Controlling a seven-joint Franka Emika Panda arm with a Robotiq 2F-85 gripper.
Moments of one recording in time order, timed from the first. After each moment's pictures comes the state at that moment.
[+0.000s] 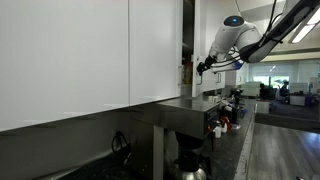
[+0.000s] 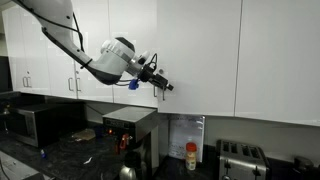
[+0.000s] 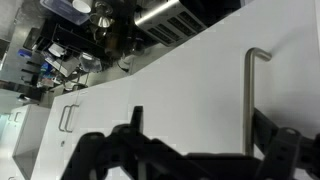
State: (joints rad) arm -0.03 -0.12 -0.25 -2.26 -1.45 2.85 1.43
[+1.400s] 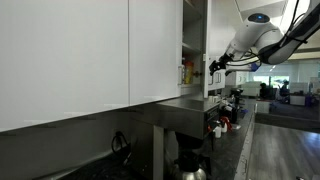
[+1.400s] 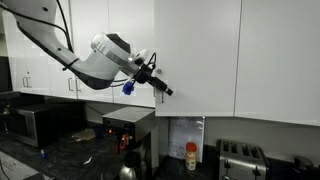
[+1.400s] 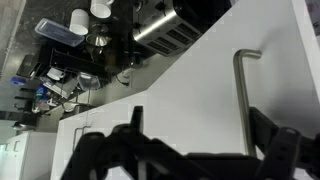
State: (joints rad) arm -0.03 -0.23 -0.42 -2.39 -1.43 3.03 1.40
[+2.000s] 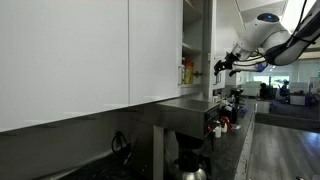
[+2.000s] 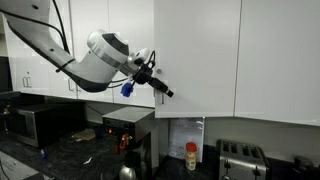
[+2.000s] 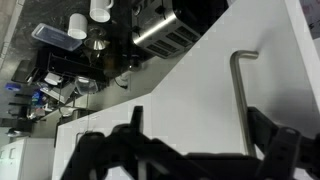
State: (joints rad) arm -0.03 -0.26 -0.49 -2.43 -1.40 3.10 1.32
